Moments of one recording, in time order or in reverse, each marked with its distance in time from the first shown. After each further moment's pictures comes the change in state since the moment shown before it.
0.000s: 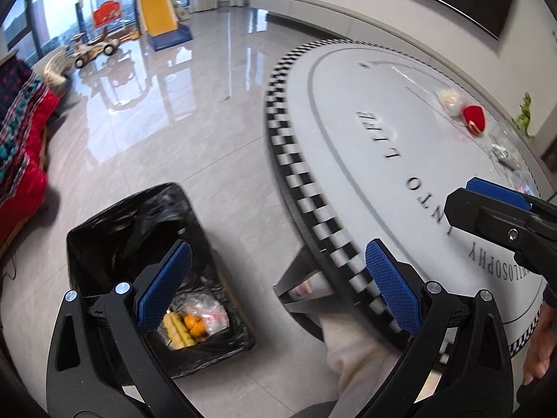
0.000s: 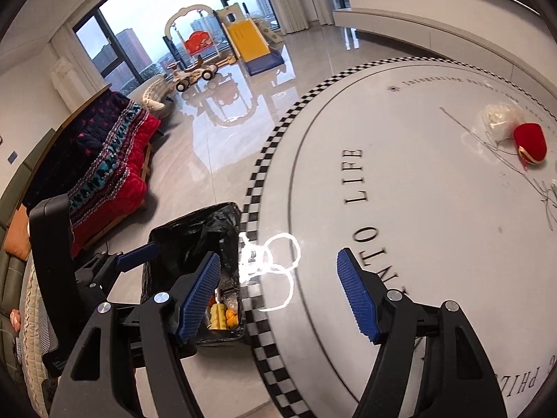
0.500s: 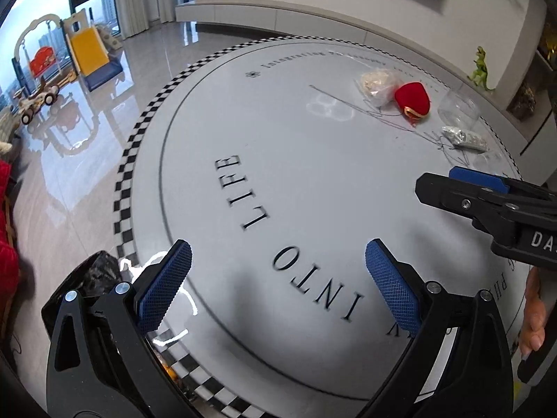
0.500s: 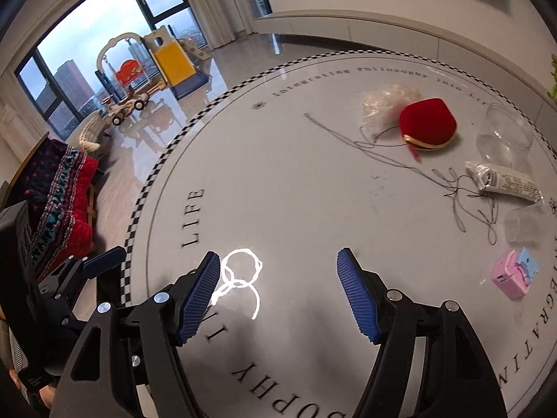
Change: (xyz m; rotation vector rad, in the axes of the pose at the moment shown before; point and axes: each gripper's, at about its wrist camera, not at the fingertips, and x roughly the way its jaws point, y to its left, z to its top) left arm 0.039 -0.120 0.059 0.230 0.007 -0.123; right arm -0.023 -0.136 0.030 0.181 -0.036 -0.206
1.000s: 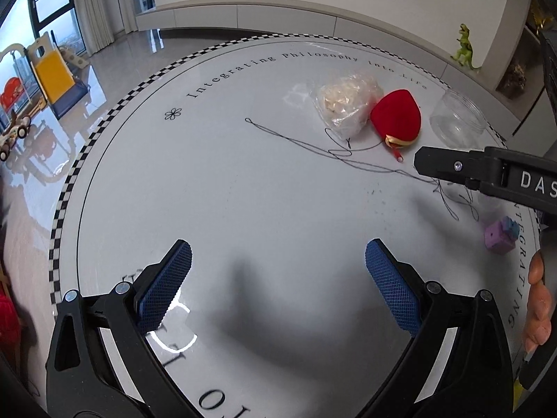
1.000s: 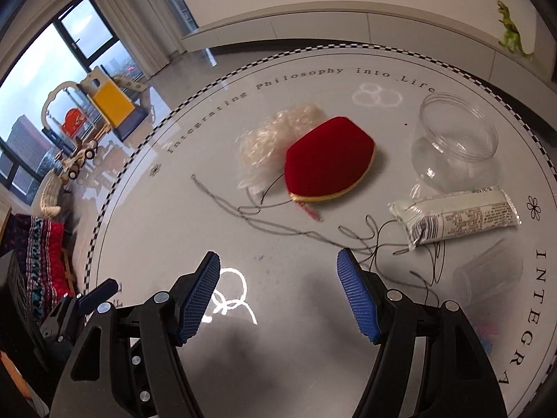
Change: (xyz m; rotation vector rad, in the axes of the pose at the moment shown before) left arm 0.072 -0.050 0.087 0.096 0.037 -0.045; right arm 0.026 -0.105 0.072 0.262 -0.010 -0.115
